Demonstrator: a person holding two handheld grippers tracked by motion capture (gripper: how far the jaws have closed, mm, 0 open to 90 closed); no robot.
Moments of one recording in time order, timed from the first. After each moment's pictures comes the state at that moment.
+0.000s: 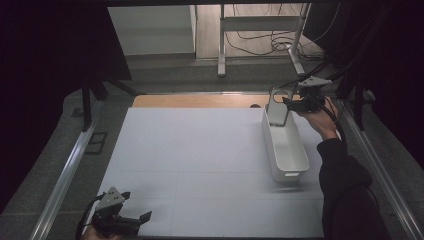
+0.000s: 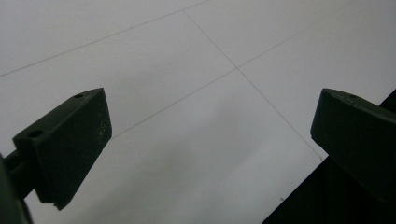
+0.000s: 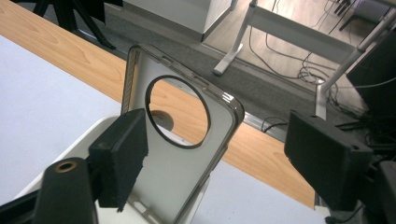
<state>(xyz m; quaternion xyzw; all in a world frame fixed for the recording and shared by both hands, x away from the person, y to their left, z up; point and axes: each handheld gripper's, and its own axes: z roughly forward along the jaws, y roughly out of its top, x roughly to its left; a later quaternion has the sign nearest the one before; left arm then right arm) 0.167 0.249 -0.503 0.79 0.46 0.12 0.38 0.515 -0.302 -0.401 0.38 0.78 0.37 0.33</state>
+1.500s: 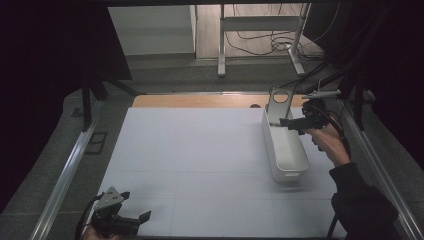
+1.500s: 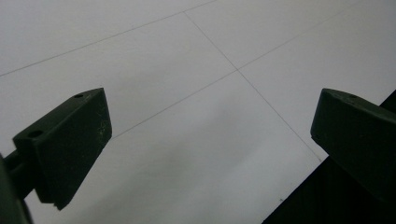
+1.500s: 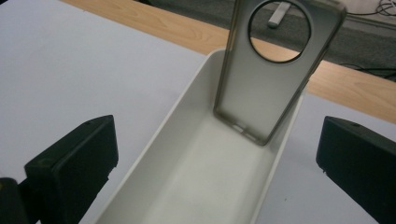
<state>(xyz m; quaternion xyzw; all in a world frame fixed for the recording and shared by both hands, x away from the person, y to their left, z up) 0.167 0.251 -0.503 0.79 0.46 0.12 0.39 0.442 -0.293 -0.387 0.44 0.80 0.37 0.19</state>
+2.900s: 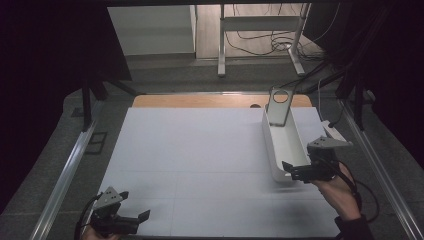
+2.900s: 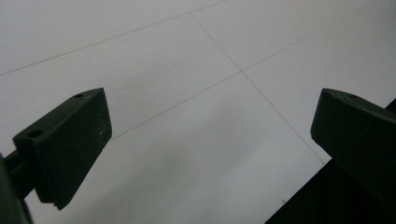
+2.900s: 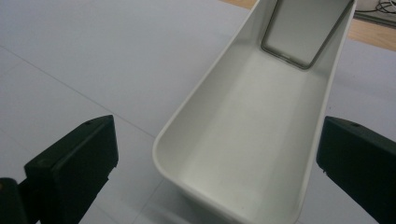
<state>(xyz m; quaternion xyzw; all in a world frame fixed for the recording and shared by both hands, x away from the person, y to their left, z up) 0.166 0.253 -0.503 0.78 0.47 0.12 0.39 0.304 -0.290 -0.410 0.43 0.80 0.37 0.21</state>
